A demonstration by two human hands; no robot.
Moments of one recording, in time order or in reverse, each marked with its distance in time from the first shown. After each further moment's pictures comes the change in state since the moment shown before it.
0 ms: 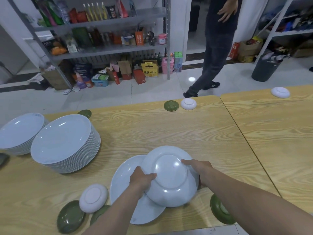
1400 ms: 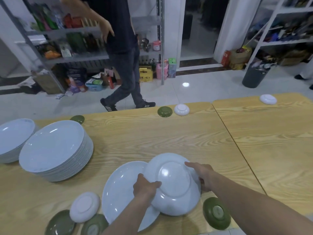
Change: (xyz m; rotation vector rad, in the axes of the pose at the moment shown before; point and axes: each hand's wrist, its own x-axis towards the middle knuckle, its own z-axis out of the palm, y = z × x) left_hand -0.032 0.015 0.033 0.068 0.050 0.016; right_hand -0.009 -0.010 -0.032 -0.068 0.035 -0.012
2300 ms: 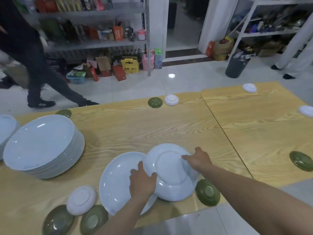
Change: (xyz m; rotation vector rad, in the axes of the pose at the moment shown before) left_hand -0.016 -0.015 -0.006 0.405 -0.017 0.231; right_hand -0.029 0.009 -0.002 -0.572 0.237 -0.235
